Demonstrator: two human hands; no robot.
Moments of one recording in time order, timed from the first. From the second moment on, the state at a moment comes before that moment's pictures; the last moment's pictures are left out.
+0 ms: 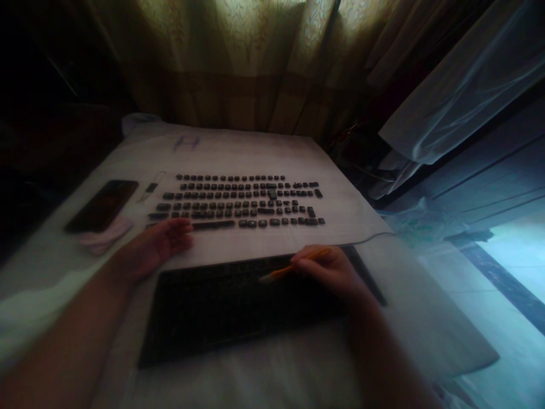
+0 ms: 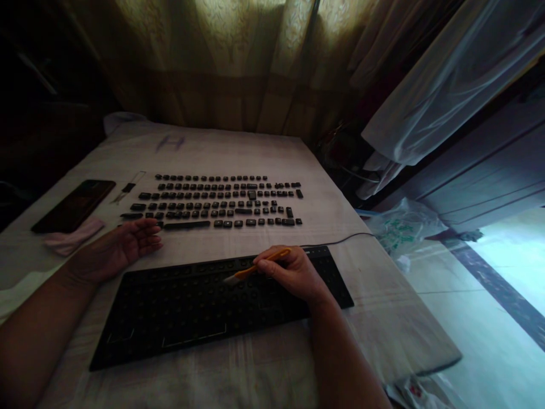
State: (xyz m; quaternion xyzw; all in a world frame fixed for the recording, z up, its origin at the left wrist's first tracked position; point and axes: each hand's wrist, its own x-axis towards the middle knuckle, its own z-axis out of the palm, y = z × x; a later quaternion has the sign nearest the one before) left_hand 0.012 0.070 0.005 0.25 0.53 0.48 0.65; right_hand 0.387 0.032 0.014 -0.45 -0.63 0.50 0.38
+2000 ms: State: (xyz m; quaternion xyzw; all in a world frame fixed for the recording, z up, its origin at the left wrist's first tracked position) left_hand 0.014 0.068 0.007 0.26 0.53 0.49 0.64; right_hand 0.390 0.034 0.015 -0.45 -0.64 0.53 0.32
